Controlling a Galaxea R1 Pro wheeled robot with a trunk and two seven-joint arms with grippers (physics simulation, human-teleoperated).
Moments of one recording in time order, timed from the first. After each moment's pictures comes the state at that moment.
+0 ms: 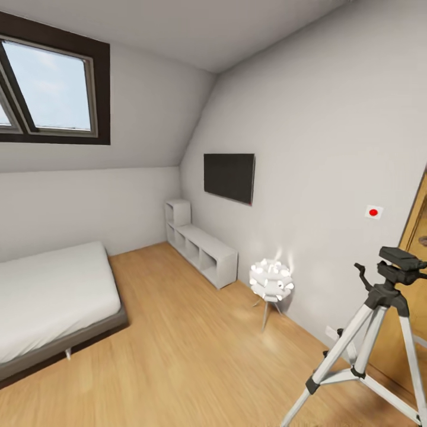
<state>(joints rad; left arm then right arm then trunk) -0.23 0.02 -0.42 0.00 0.91 -0.04 -0.08 -0.19 -0.15 -0.30 0.03 0.20 -0.11 0.17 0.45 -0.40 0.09</state>
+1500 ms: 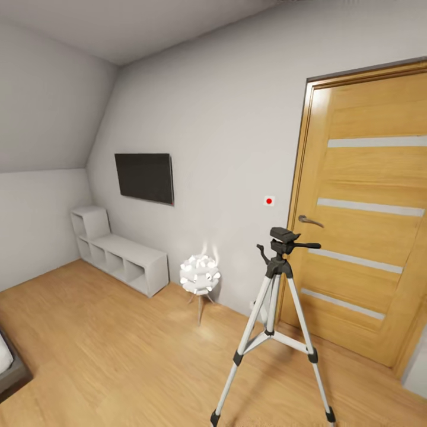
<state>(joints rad) -0.23 0.02 -0.42 0.00 0.91 -0.04 -0.08 -0.19 -0.15 -0.30 0.03 0.20 -0.10 0.17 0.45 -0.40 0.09</state>
